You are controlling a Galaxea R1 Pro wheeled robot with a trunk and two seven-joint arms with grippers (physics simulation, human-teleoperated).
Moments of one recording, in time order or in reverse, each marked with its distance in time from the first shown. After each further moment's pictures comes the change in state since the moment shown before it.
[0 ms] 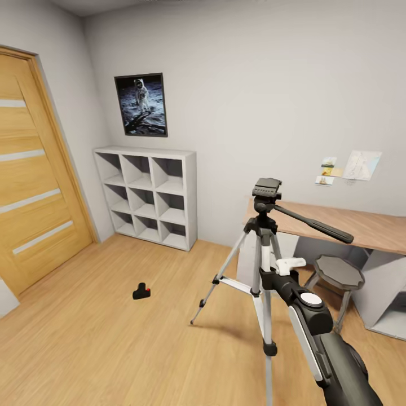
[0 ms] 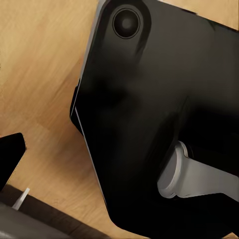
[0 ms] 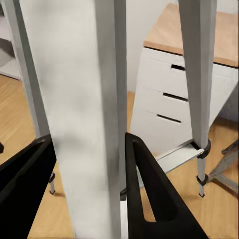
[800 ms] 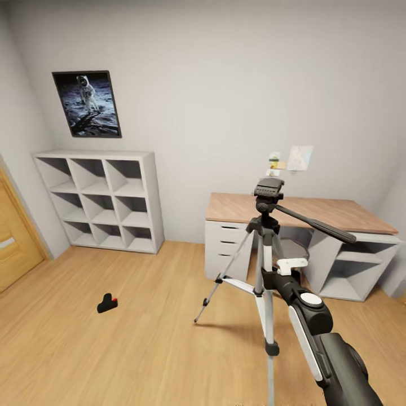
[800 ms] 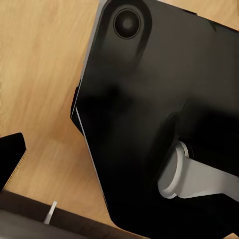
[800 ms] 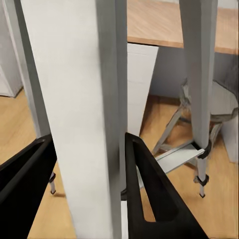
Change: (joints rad) left arm 0.000 0.001 0.000 0.000 0.000 0.000 0.000; right arm 0.000 0.000 -0.002 0.003 0.000 -0.004 -0.028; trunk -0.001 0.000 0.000
